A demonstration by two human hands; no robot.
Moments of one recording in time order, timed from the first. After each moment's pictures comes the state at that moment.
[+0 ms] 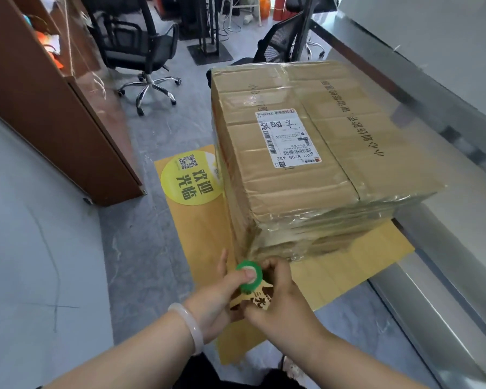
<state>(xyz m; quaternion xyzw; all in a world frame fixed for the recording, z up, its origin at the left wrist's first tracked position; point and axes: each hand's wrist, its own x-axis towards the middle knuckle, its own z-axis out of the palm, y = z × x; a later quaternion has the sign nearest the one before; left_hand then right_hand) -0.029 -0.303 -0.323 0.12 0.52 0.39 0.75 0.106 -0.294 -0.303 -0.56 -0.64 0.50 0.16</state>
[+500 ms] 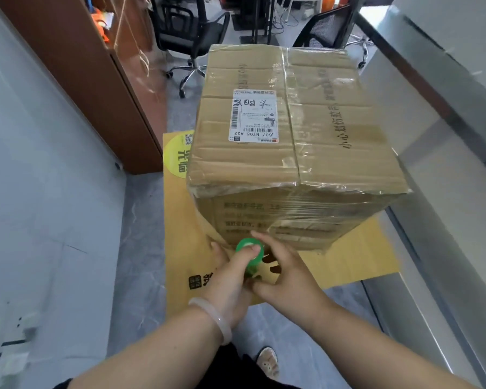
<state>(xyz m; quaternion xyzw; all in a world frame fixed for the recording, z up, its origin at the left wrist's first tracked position) 0.115 -0.286 -0.329 -0.05 0.52 0.59 0.62 0.224 -0.241 -0.306 -0.44 -0.72 0.52 0.12</state>
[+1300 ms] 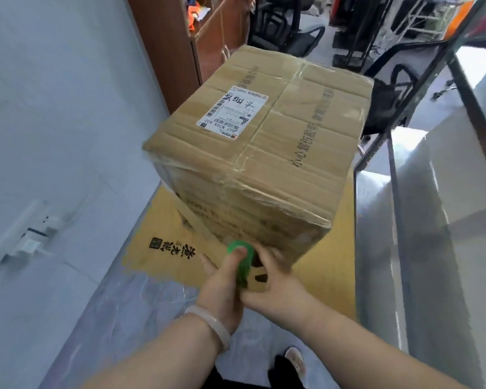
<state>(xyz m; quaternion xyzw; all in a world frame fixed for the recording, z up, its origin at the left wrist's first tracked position) 0.268 -0.214 -0.317 -0.25 0.51 0.73 0.37 0.331 -0.131 -0.301 -0.26 -0.80 0.54 -0.07</state>
